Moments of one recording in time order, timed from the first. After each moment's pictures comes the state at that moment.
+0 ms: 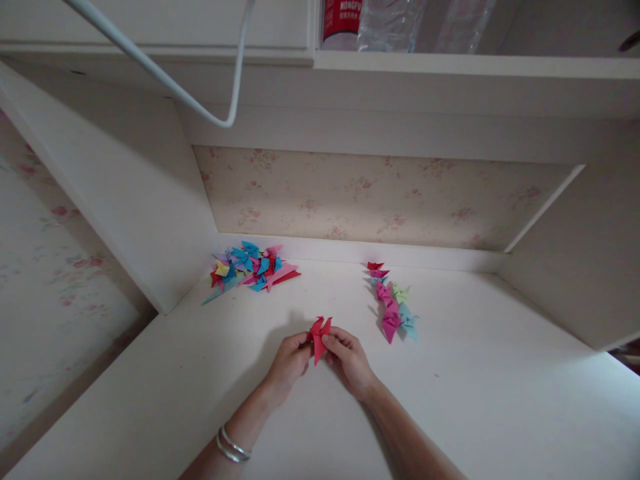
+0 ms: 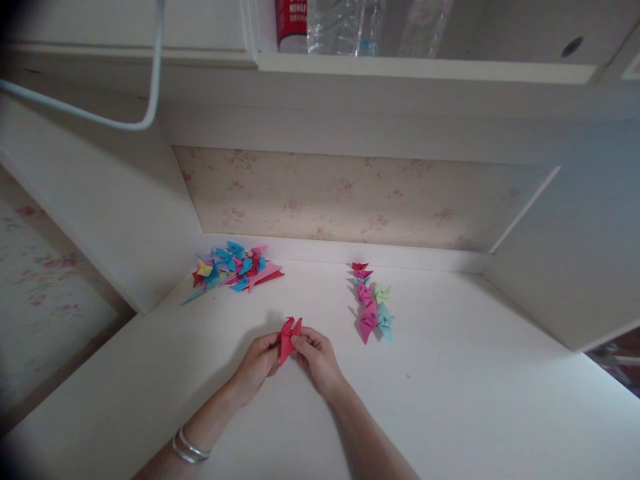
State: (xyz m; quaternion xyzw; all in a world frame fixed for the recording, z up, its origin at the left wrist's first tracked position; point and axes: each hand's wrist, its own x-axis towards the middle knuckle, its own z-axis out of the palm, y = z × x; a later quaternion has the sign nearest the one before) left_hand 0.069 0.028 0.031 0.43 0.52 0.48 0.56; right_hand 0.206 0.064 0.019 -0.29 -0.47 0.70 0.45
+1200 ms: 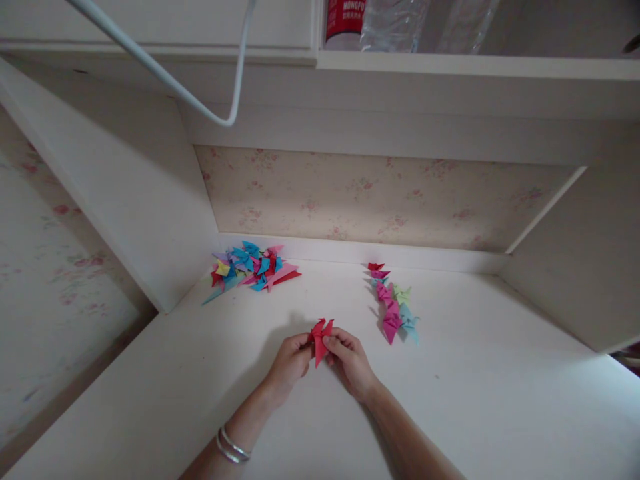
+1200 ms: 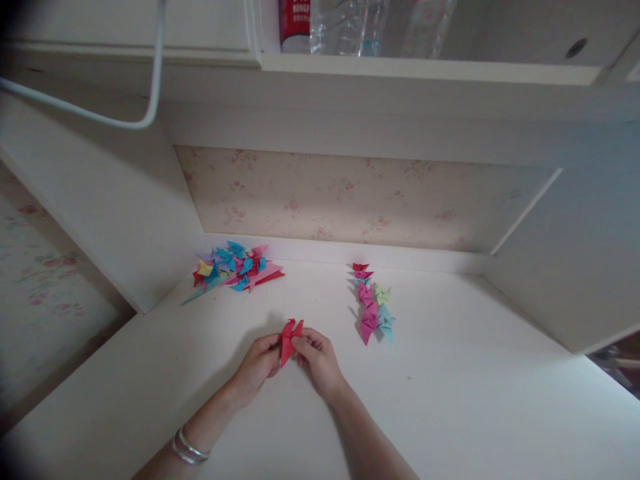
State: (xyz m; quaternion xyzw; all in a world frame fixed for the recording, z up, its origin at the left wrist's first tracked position) left_hand 0.069 0.027 0.029 0.45 0.51 0.48 0.56; right_hand 0.206 0.063 0.019 -0.28 -0.47 0.71 0.45
